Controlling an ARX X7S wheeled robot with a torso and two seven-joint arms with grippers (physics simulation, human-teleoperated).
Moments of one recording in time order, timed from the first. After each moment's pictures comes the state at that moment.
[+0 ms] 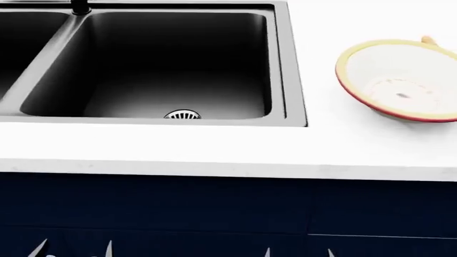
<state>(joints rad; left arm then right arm) 0.00 -0.07 0.08 0.00 -0.07 0.01 -0.08 0.00 0.06 -0.09 0.00 0.03 -0.01 0.09</state>
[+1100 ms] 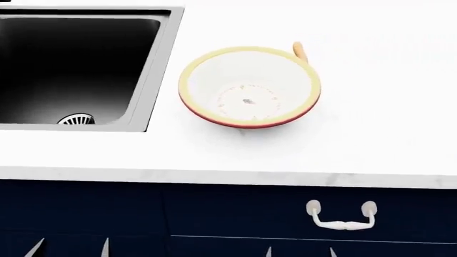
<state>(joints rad) 0.00 -0.12 0.13 0.02 -0.17 0.05 -0.13 0.00 0.12 -0.16 0.00 0.07 -0.03 0.18</state>
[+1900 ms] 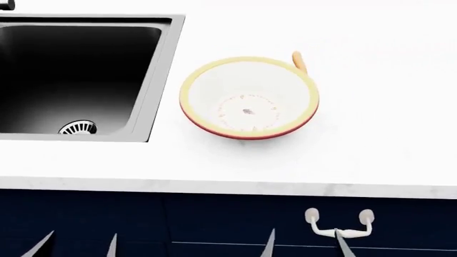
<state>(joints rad) -0.03 -0.18 0.18 0.11 -0.24 -0.11 -0.14 0.04 0.17 -0.18 -0.12 0.11 0.11 0.21</state>
